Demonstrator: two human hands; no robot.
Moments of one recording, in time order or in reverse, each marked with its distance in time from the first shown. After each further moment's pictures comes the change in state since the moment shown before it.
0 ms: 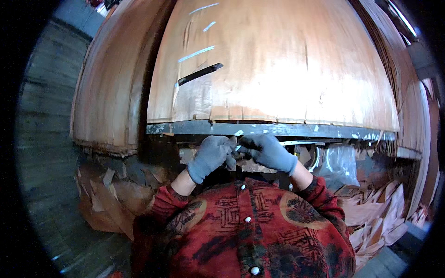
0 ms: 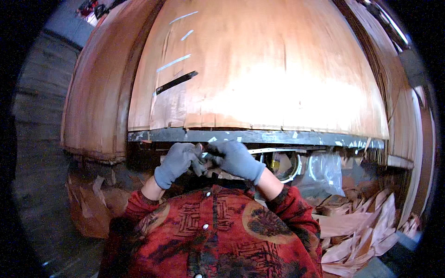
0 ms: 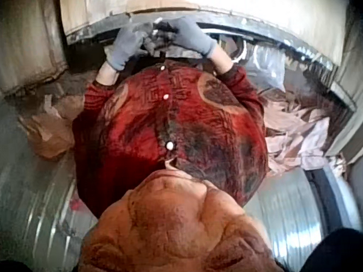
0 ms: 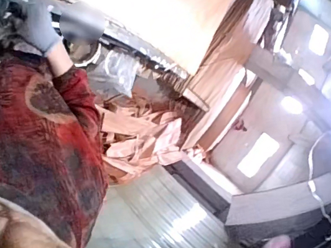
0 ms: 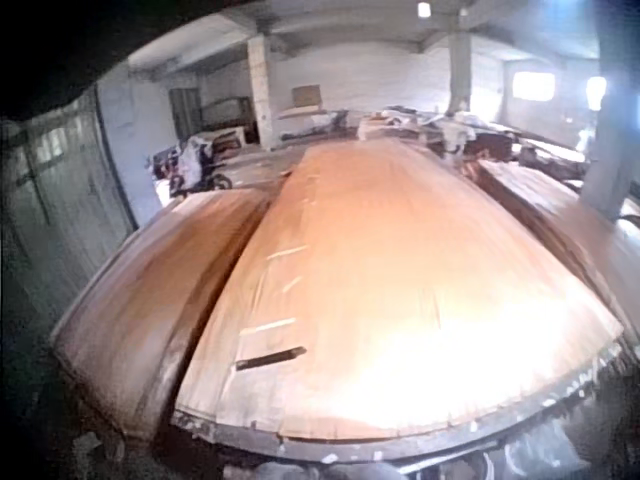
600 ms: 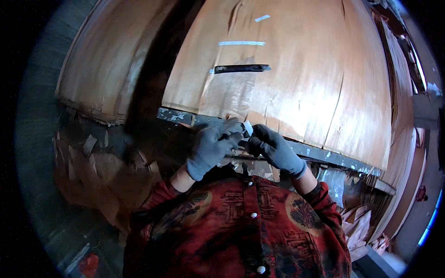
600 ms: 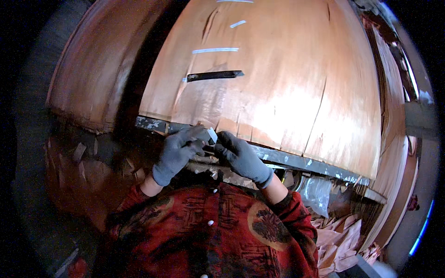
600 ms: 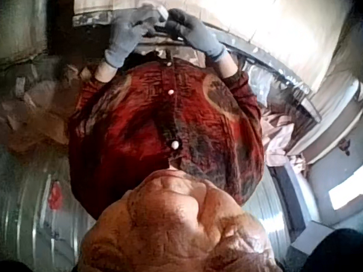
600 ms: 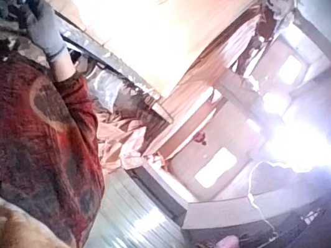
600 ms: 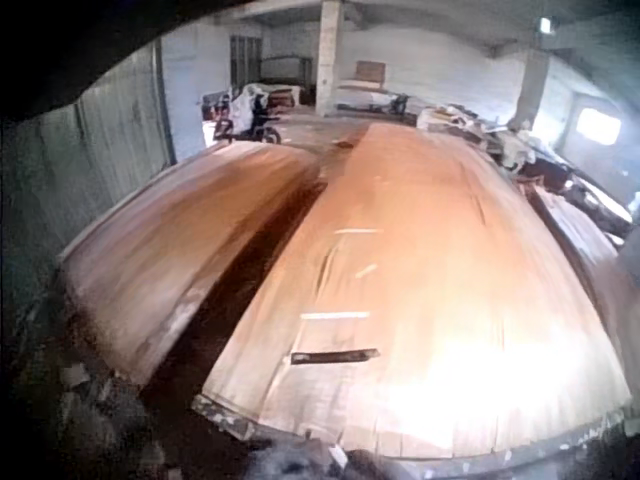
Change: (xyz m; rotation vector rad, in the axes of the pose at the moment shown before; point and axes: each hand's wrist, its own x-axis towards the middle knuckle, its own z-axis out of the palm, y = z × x) left_hand 0.010 -0.064 -0.083 -0.173 0.261 0.164; right_hand 0.101 -0.030 0.033 0.592 -0.106 0.405
